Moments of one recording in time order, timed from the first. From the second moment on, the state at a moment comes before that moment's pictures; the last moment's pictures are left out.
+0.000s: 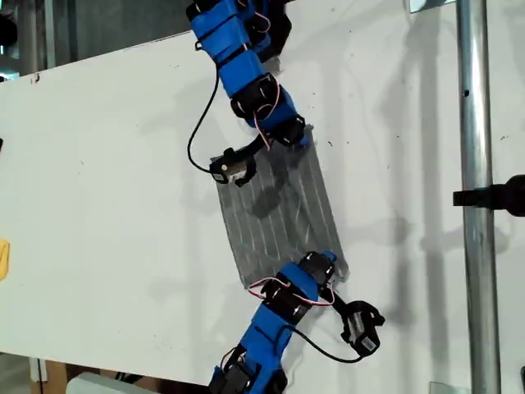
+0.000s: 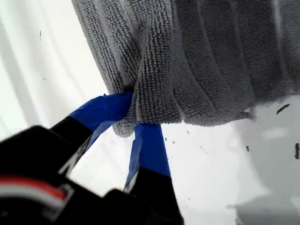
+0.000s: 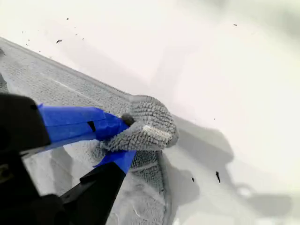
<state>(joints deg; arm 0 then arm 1) 23.3 64.4 57.7 79.3 -90.4 -18.7 96.6 100.7 73.4 59.4</state>
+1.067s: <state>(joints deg) -15.1 101.4 101.9 78.9 -70.8 25.6 82.3 87.6 72.8 25.4</state>
